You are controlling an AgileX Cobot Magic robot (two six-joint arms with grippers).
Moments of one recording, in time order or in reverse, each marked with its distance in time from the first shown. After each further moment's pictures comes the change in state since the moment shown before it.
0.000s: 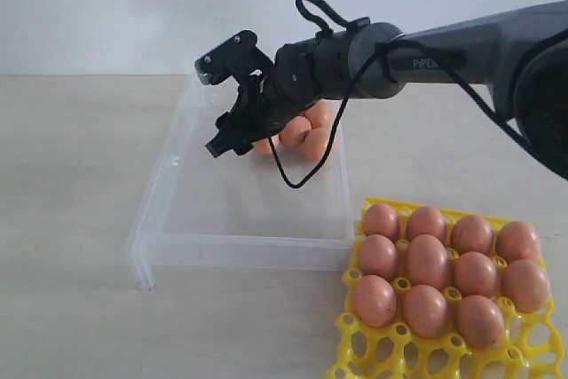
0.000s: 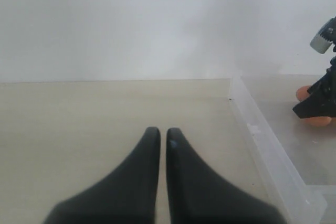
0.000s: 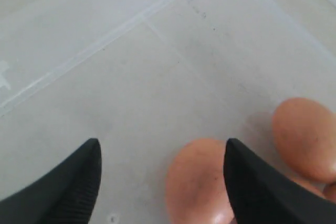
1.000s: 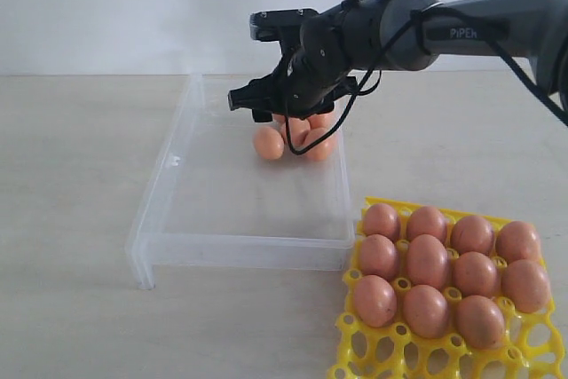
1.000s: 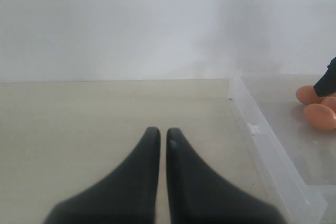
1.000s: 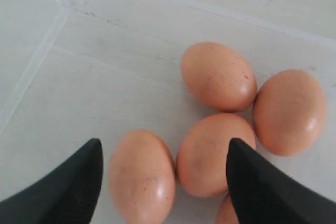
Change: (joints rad) left arm 0.000 0.000 0.000 0.000 0.000 0.000; right arm -0.058 -0.048 0.000 -0.192 0.097 0.622
